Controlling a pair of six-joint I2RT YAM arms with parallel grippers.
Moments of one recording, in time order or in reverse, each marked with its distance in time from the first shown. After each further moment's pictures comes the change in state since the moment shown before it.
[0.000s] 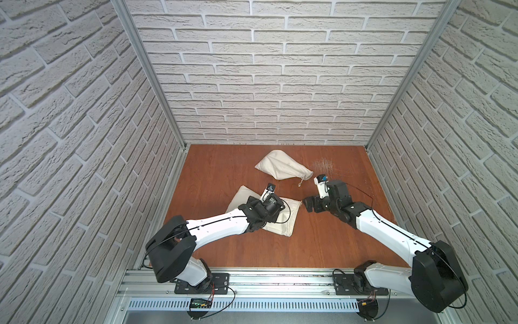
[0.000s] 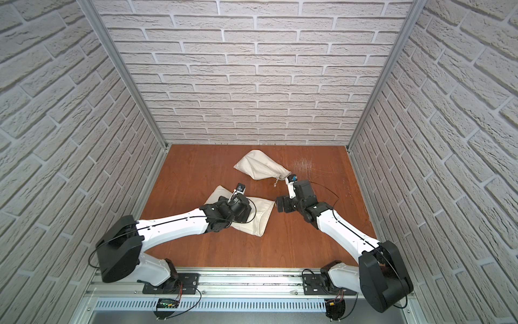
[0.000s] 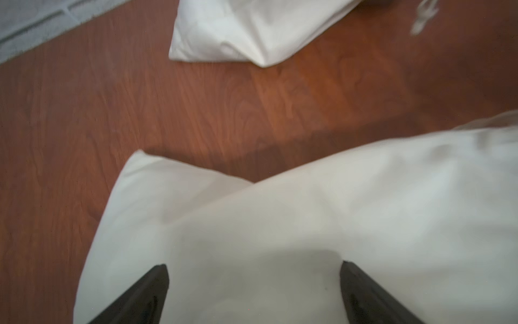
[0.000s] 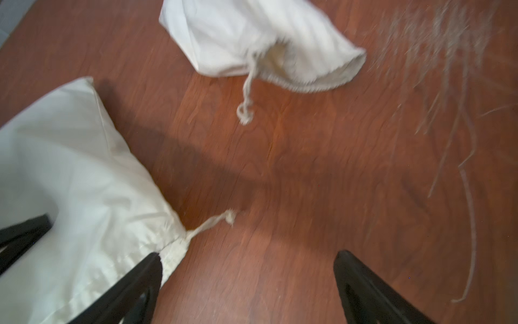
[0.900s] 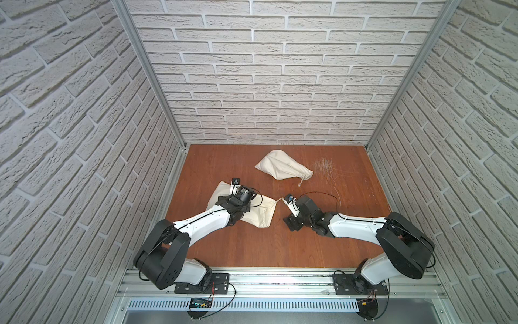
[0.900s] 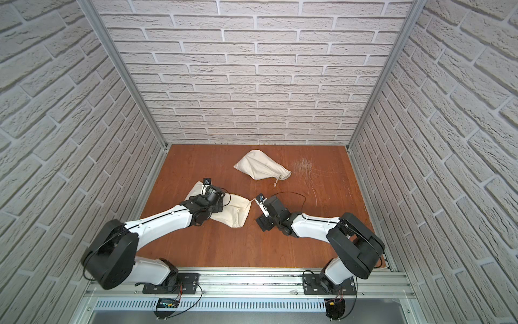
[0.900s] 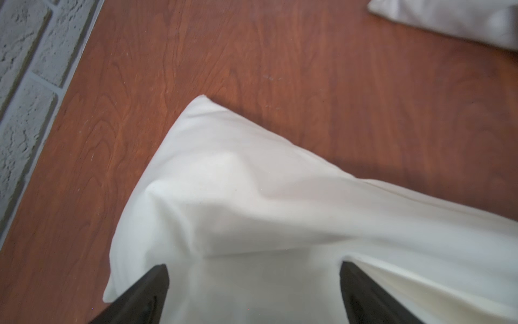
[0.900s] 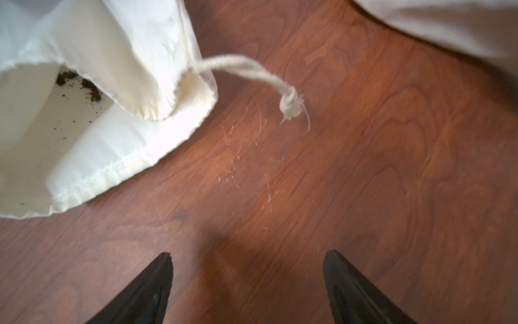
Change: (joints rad) left arm 0.315 -0.154 -0.177 0.073 -0.038 -0.007; right arm 0.304 0.288 -0.027 0.298 0.153 -0.247
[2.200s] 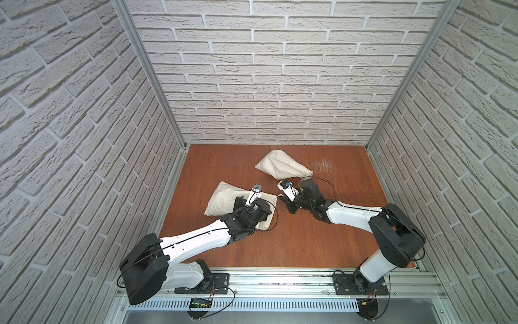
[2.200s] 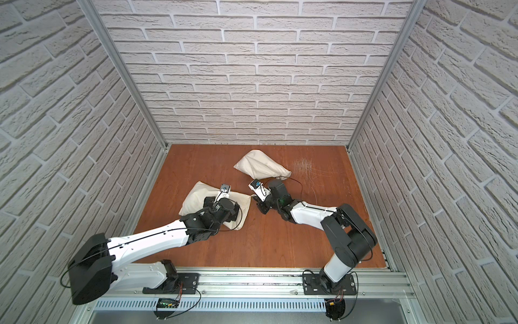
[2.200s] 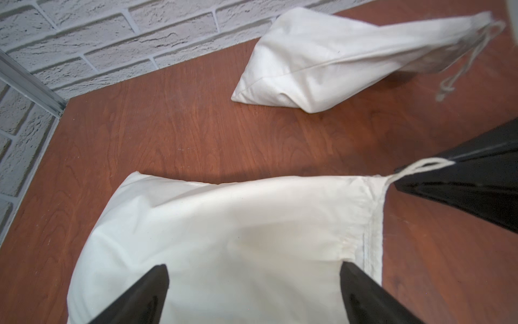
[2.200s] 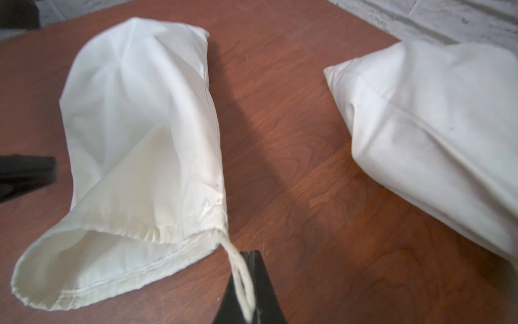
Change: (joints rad) left arm -0.320 -0.153 -0.029 0.115 -0.086 0.095; right arm -0.140 0.062 0.145 0.158 -0.336 -0.148
